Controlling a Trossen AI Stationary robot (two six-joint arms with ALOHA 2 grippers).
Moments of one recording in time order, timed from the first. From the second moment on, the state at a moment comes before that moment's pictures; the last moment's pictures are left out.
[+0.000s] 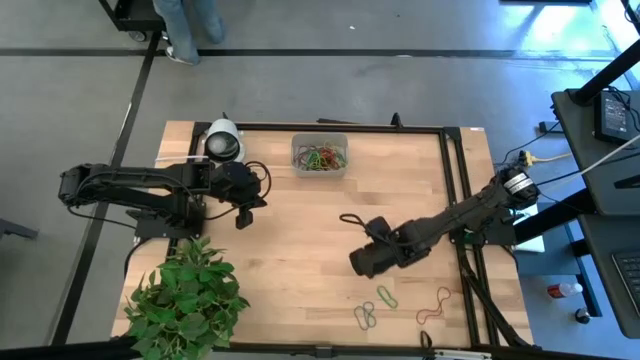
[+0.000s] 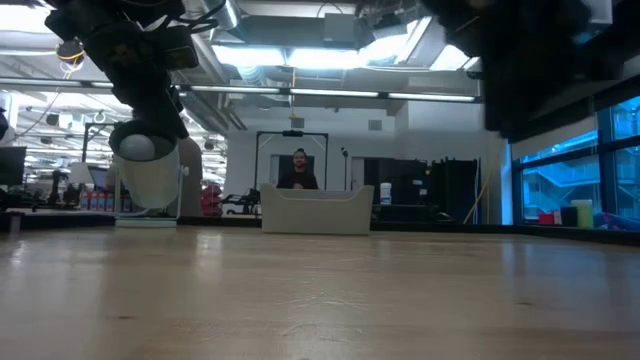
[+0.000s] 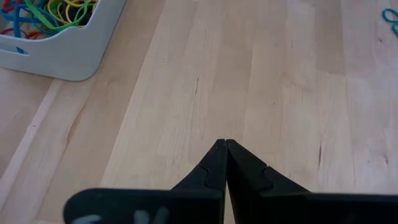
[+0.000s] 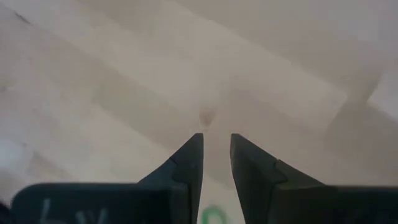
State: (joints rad) left arm 0.16 0.91 0.59 -0.50 0.08 -0.13; right arm 0.45 1.67 1.27 -0.95 0.25 1.53
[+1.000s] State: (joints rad) left arm 0.16 0.91 0.59 -0.51 0.08 -0.11; right arm 0.64 2.00 1.27 -0.87 -0.11 1.70
